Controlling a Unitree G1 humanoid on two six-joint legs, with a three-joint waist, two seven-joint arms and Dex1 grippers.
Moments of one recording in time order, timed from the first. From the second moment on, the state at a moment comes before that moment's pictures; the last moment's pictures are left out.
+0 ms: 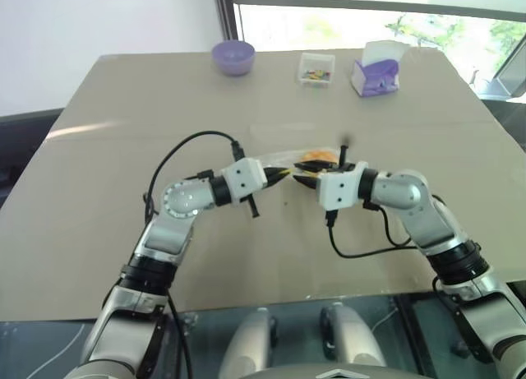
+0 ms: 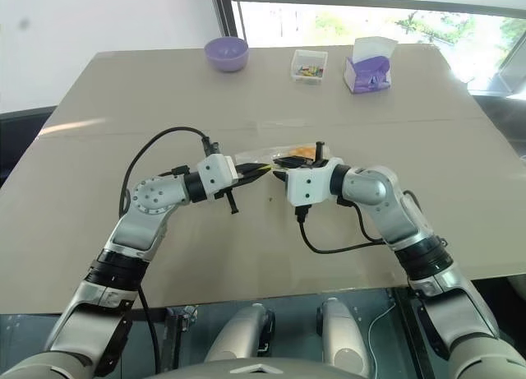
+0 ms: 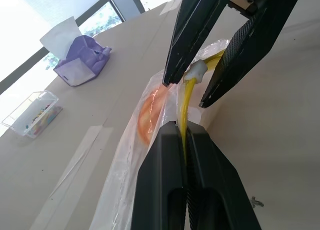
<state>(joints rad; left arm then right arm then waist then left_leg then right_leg) -0.47 0.52 -0.16 0.10 -0.06 -0.18 -0.89 -0.59 -0.47 0.35 -0.02 -0.27 -0.21 0.77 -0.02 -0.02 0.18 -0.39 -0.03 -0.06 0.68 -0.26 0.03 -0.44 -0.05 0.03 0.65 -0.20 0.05</state>
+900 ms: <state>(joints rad) -0.47 0.52 -0.16 0.10 -0.06 -0.16 -0.89 -0.59 -0.48 0.35 -0.03 -0.27 -0.21 0.76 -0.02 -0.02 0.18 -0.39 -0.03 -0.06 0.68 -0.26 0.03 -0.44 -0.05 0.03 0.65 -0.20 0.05</state>
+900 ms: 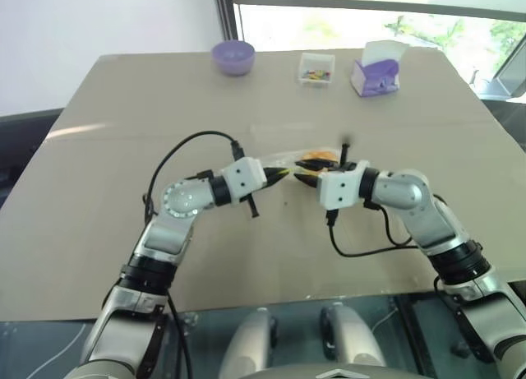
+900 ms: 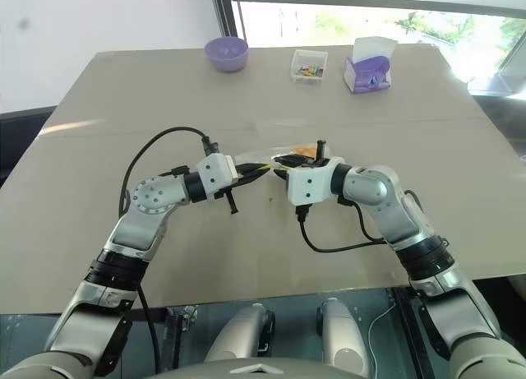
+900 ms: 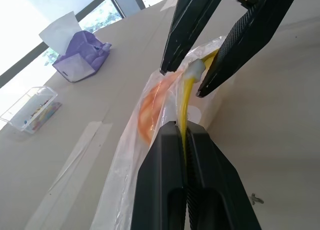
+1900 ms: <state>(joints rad) -0.47 0.52 -0.16 0.09 -0.10 -0.17 -0.88 -0.58 -0.50 0.35 -0.05 -0.25 -0.20 0.76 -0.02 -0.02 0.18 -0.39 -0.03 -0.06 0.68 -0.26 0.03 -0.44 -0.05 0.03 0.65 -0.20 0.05</state>
